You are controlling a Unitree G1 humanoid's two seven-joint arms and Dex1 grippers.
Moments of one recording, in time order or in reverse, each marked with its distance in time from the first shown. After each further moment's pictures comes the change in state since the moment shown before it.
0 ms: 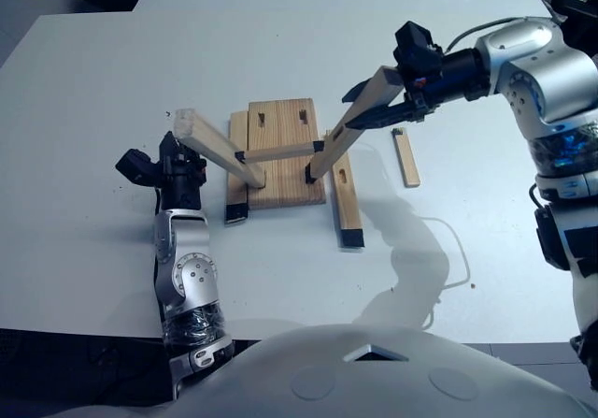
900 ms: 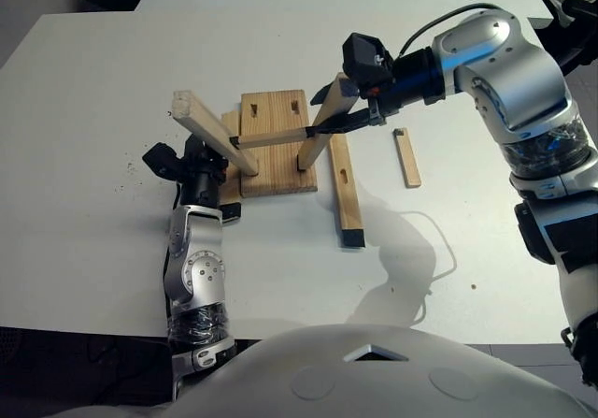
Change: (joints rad) left arm -0.008 0.025 -0.102 0.016 0.017 0.050 -0.012; right arm -0.010 0.036 0.085 -0.209 -0.086 0.122 -0.148
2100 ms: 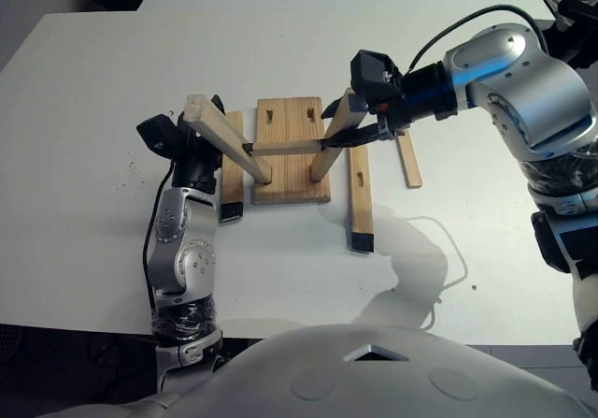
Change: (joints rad) left arm -0.054 0.084 -0.064 -0.129 0.169 0.103 0.094; right arm 0.049 -0.047 -0.005 -0.166 0.037 0.147 -0.068
